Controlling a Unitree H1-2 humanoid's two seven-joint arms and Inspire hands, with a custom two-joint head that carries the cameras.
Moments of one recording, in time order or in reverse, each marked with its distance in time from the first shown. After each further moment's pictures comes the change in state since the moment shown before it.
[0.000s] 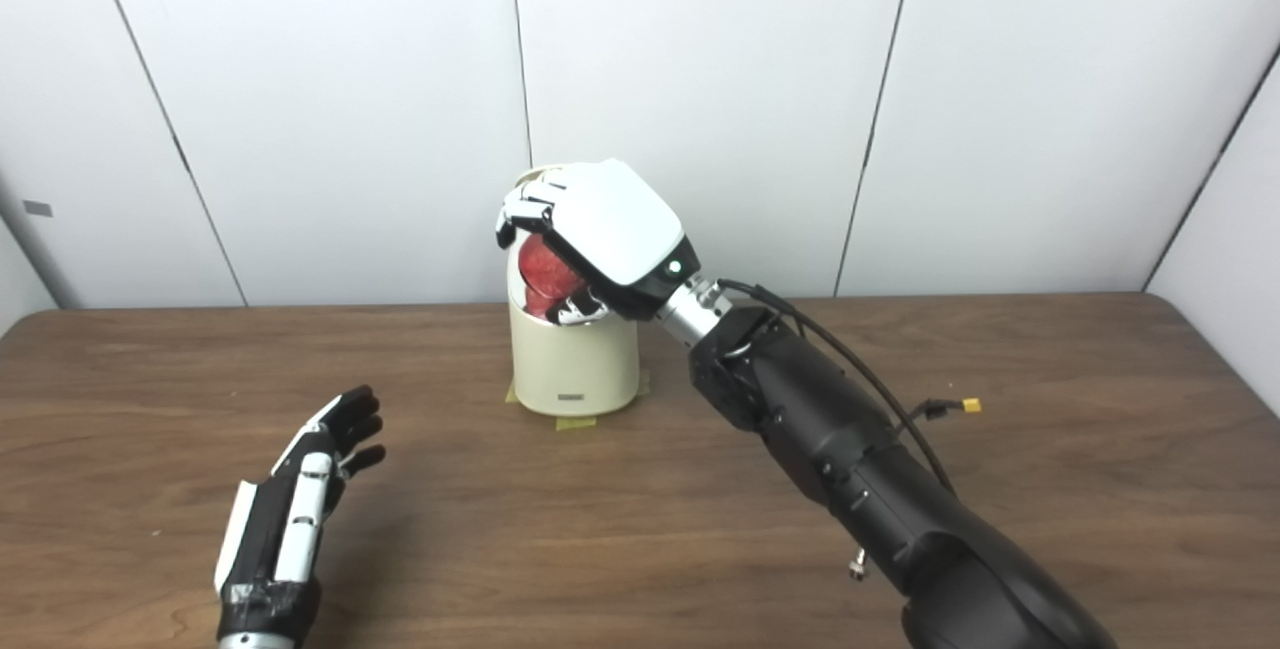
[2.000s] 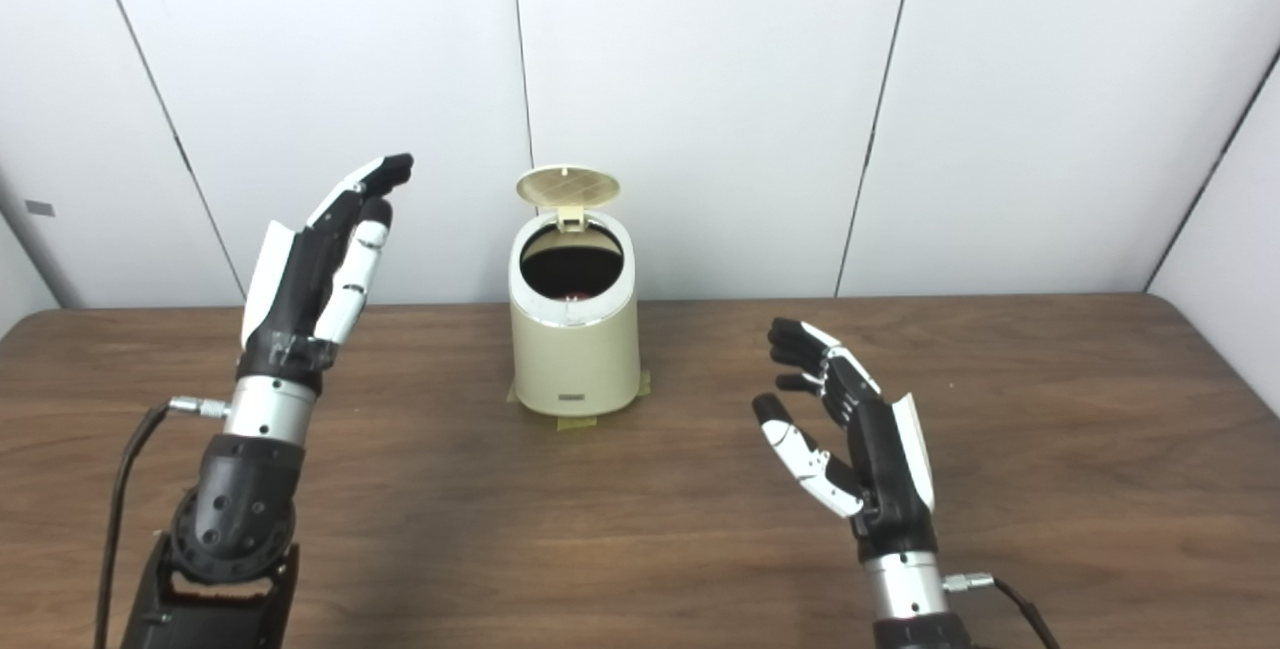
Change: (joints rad) left arm -0.496 0.132 -0.089 -0.029 0.415 0.244 -0.019; right arm 0.813 0.098 -0.476 -0.661 0.973 0.082 0.478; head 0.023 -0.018
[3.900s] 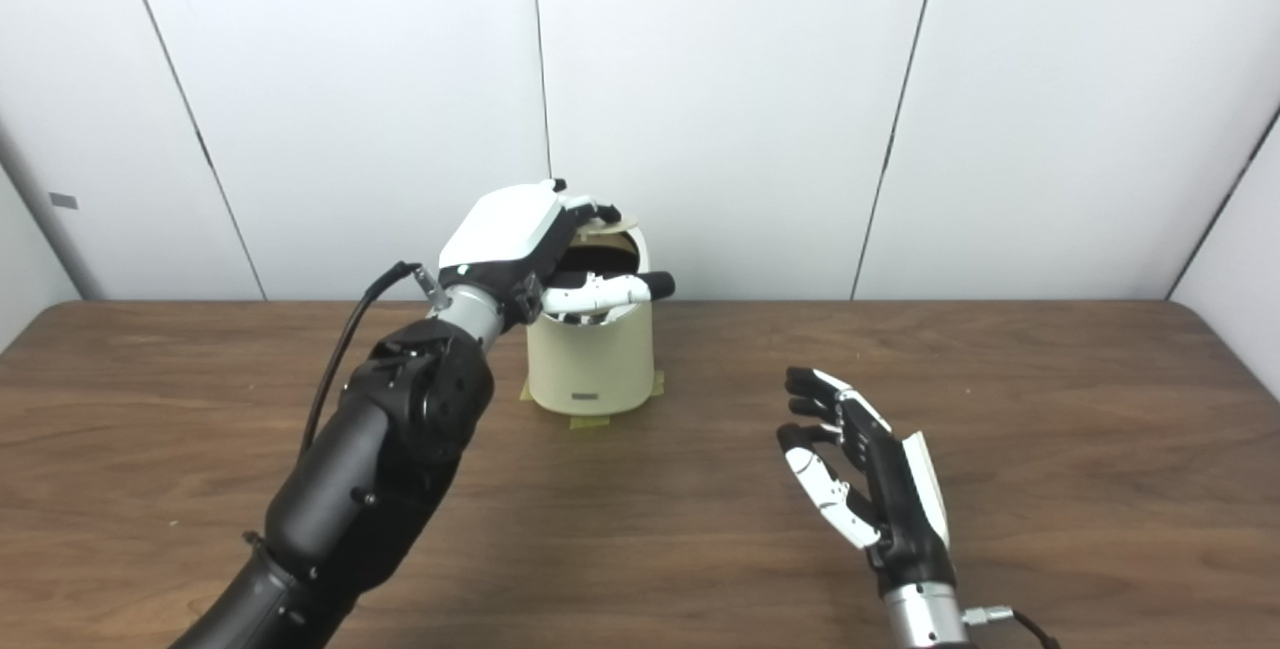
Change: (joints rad) left arm -0.229 -0.018 -0.365 0.122 0.523 0.317 -0.357; right arm 0.017 0.020 -0.056 0.026 -0.070 0.061 0.035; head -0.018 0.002
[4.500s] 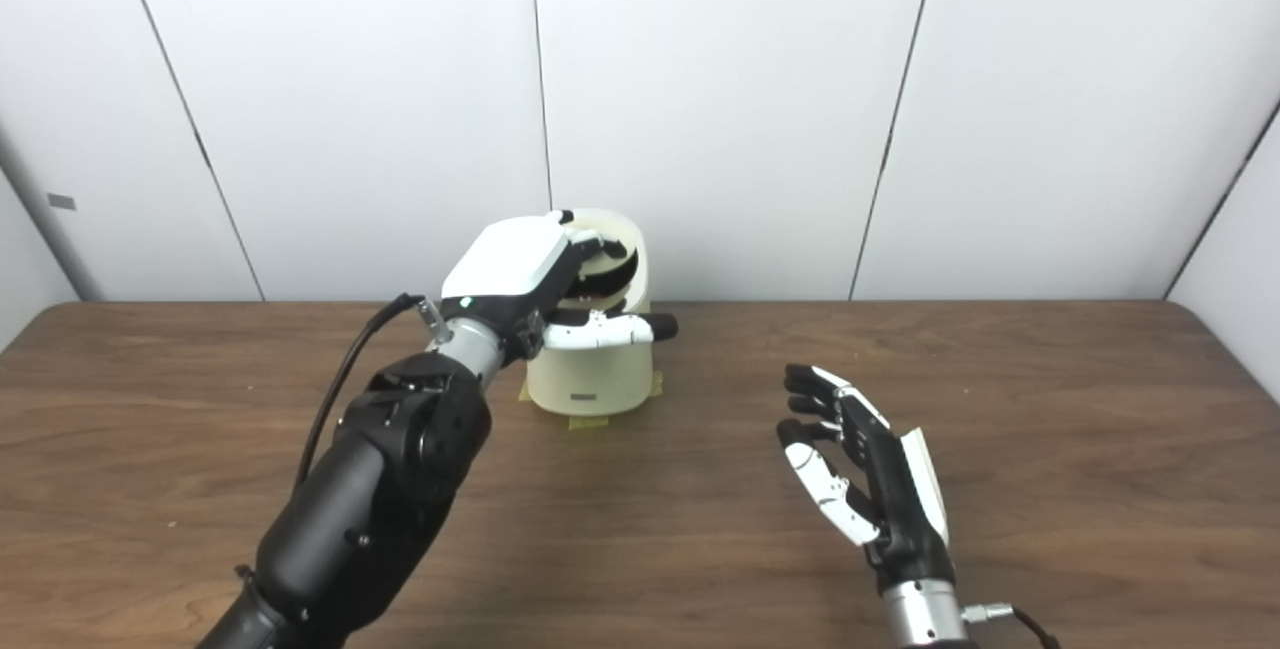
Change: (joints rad) left arm 0.052 0.009 -0.023 -0.002 0.033 -0.006 -0.036; right arm 0.001 0.004 0.001 -0.027 -0.019 0.031 0.002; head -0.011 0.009
